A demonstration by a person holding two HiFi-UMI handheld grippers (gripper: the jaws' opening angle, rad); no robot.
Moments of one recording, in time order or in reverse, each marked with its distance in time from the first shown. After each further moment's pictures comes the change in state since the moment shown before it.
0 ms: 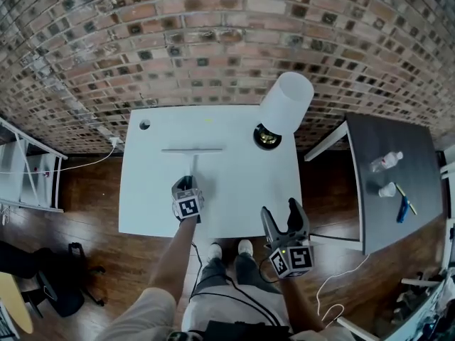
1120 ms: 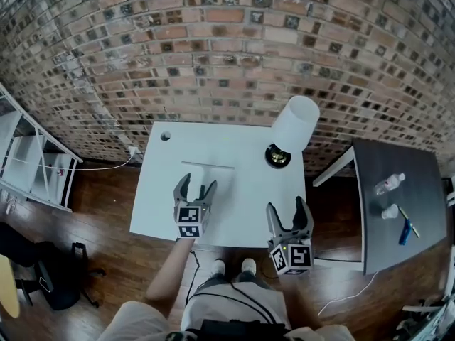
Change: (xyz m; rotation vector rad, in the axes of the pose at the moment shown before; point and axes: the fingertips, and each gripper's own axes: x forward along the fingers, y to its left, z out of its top) left arm -0.143 -0.052 0.128 0.207 -0.413 -0.167; right arm 0.012 0.013 0.051 -0.074 -0.140 0.024
